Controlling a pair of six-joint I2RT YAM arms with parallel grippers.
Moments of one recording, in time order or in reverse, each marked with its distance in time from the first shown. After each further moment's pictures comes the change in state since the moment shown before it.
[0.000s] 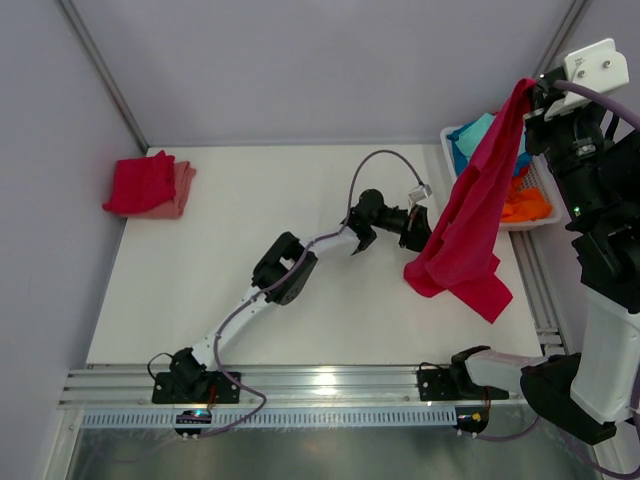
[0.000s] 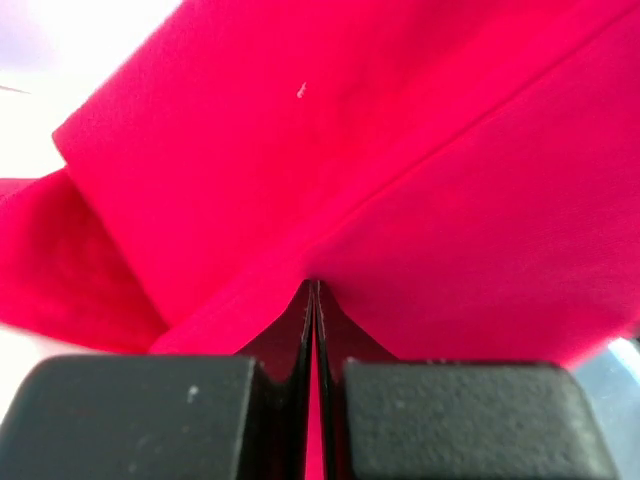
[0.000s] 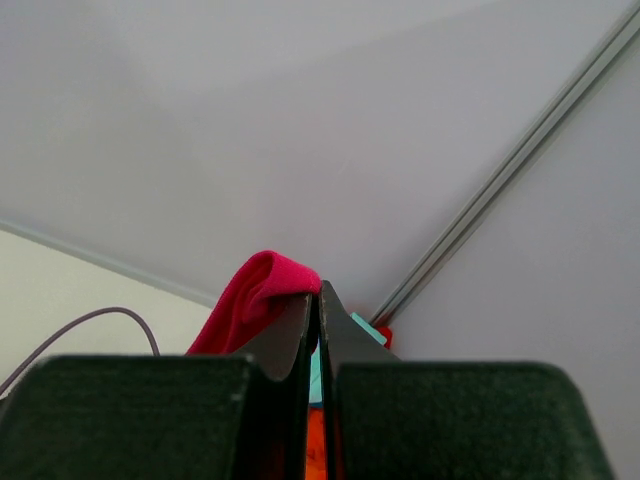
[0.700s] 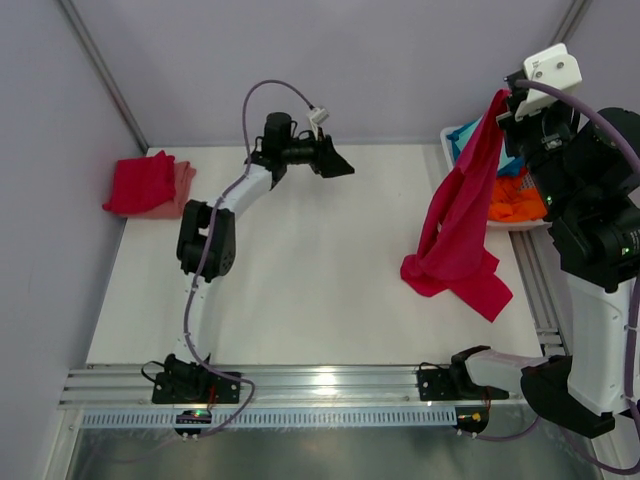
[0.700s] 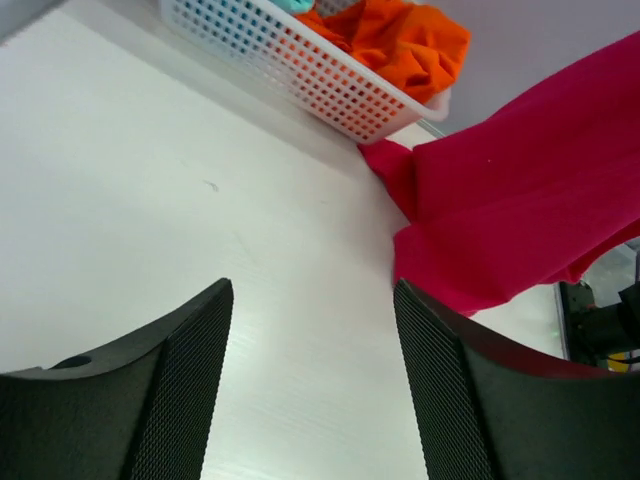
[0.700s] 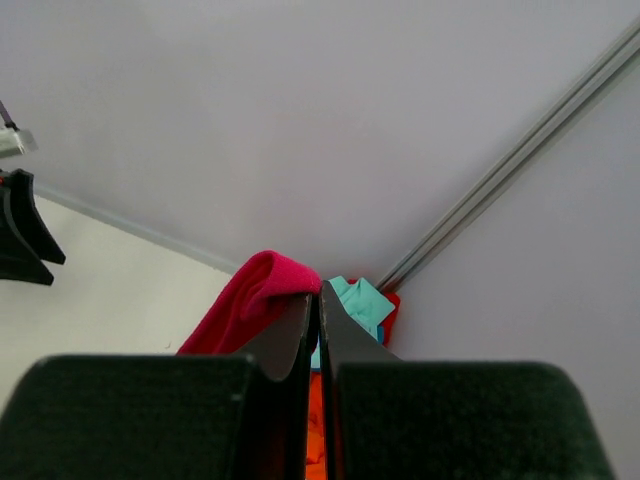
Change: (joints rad) left arm 0.473 -0.463 -0.268 -0.709 -0.190 0.482; right arm 0.000 -0.011 -0.147 0.024 0.030 -0.013
